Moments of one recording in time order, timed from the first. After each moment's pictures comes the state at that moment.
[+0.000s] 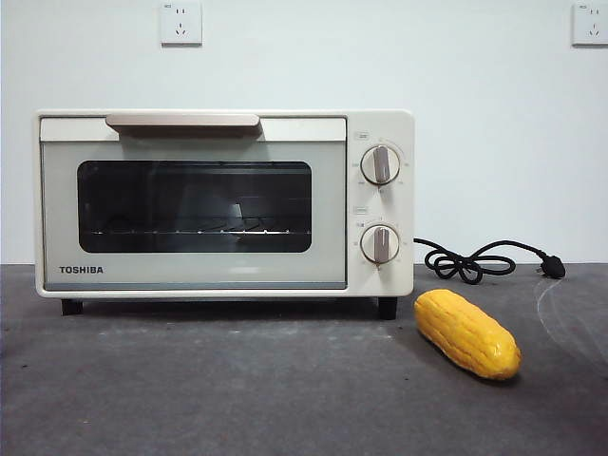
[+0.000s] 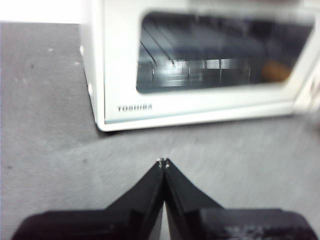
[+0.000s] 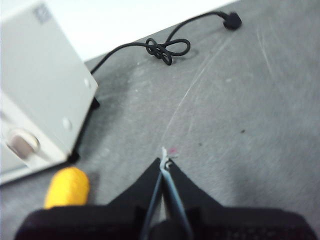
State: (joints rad) left arm -0.08 0.29 0.02 0.05 0.24 -0.13; right arm -0.04 0.06 0.03 -0.19 -0.14 0.35
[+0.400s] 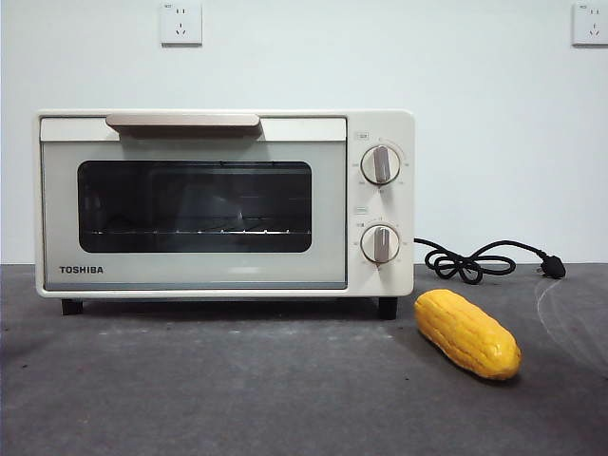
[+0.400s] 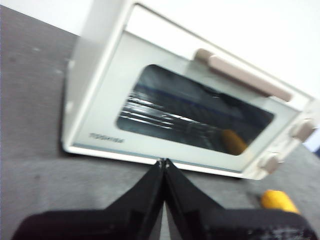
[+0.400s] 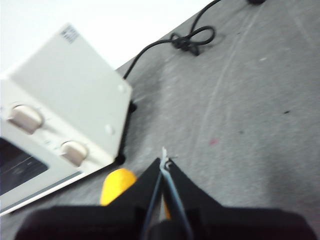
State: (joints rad) left arm -0.08 0.30 0.04 0.17 0.29 -0.48; right arm -0.04 0.06 0.04 -0.17 -0.26 0.54
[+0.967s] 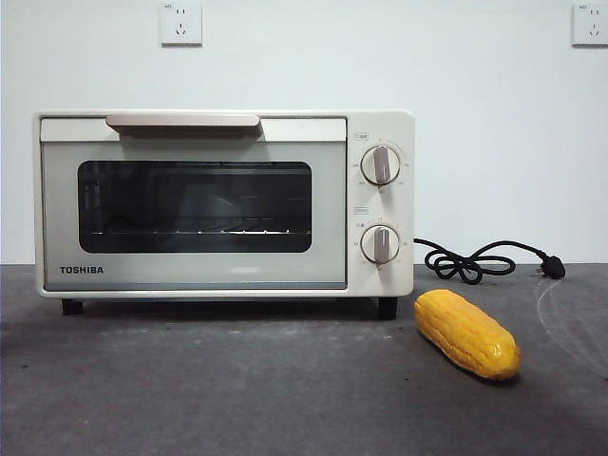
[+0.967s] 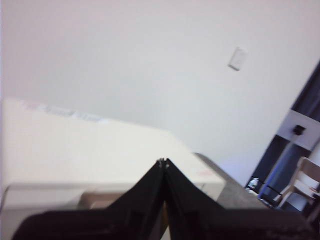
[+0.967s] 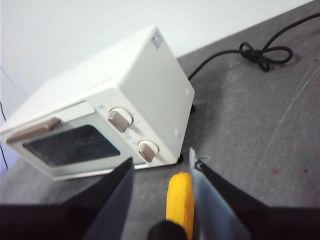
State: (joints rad) left arm -0.08 0.47 0.47 0.15 0.45 -0.49; right arm -0.04 0.29 0.44 -0.38 -0.45 0.37
